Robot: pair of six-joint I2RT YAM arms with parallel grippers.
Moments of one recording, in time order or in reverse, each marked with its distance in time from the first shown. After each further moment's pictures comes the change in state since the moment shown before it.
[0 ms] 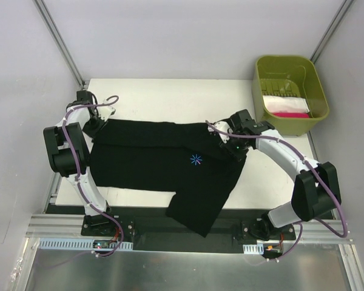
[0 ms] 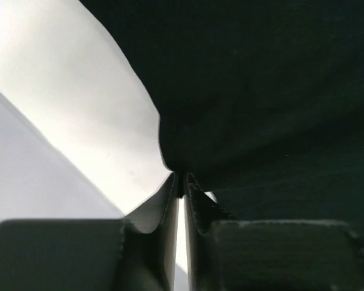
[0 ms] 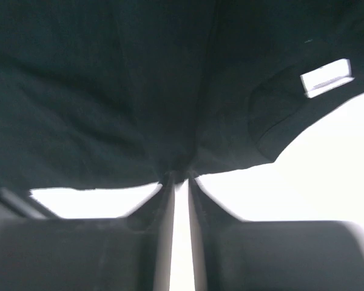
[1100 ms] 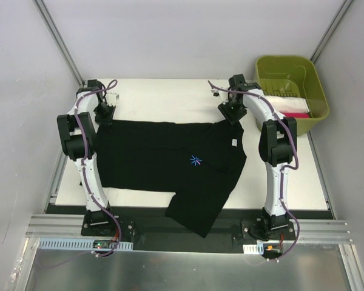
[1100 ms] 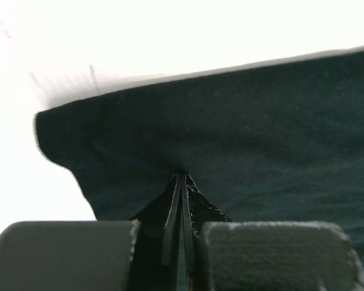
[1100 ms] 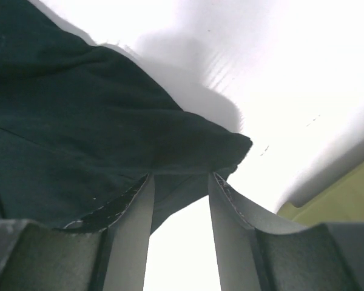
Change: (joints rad) left arm -0.066 0.309 0.417 -0.229 0.176 -0.469; right arm -0.171 0.749 0.848 -0.139 0.101 0.031
